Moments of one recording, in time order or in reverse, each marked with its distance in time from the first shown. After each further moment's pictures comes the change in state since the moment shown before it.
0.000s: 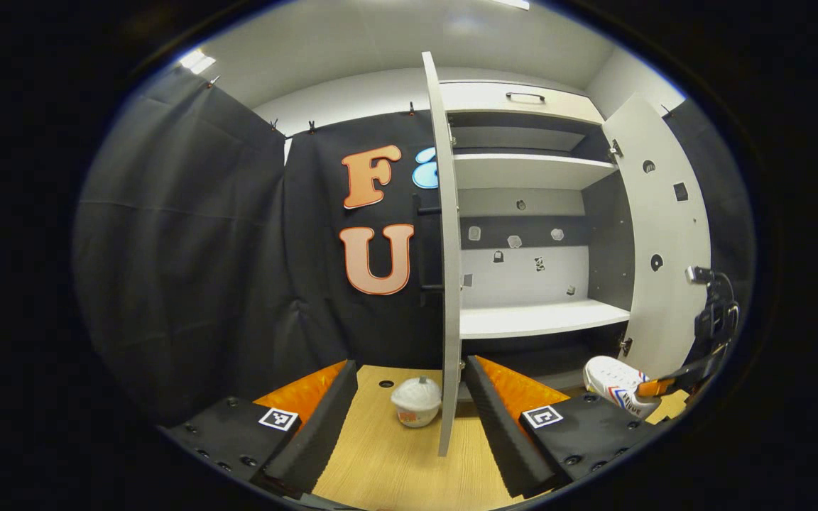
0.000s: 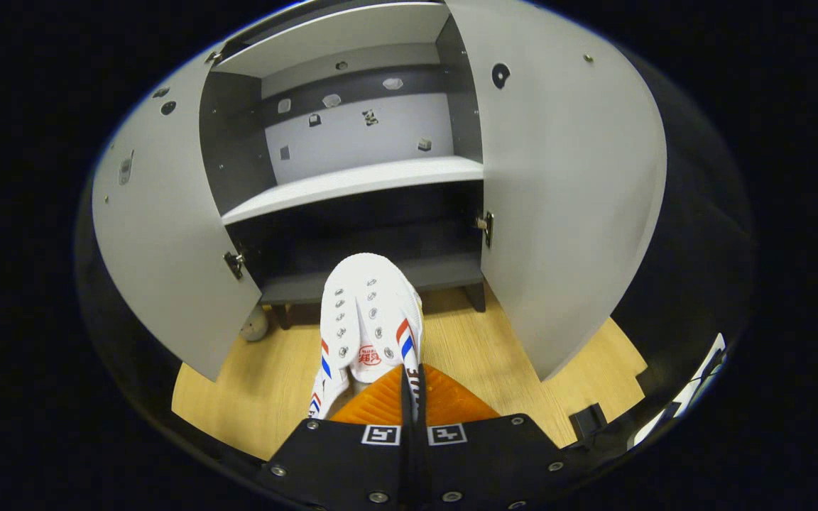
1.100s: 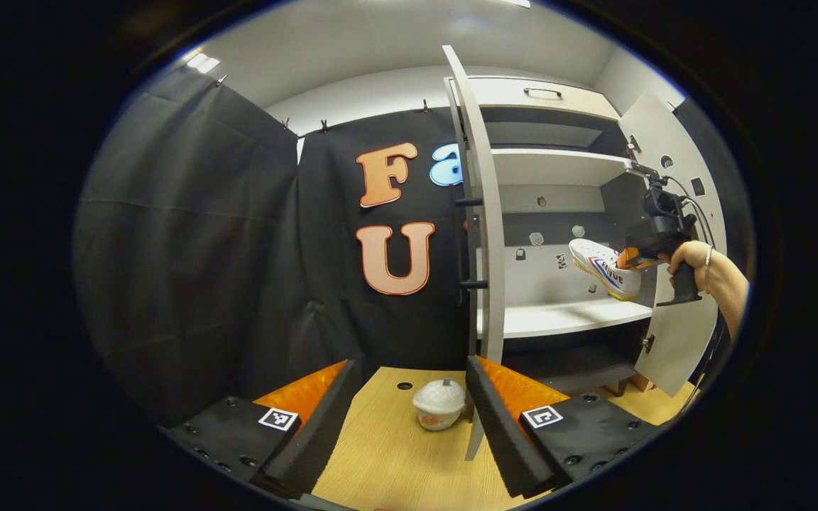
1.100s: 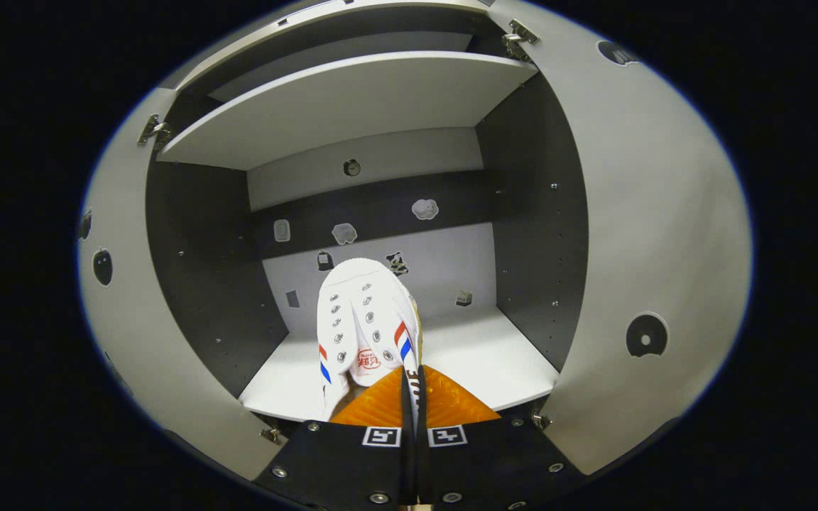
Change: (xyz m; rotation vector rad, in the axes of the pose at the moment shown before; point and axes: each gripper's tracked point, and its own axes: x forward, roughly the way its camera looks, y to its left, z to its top) left arm 0.019 0.040 -0.011 0.016 0.012 0.067; right arm 0.102 0.062 0.283 0.018 -0.290 -0.019
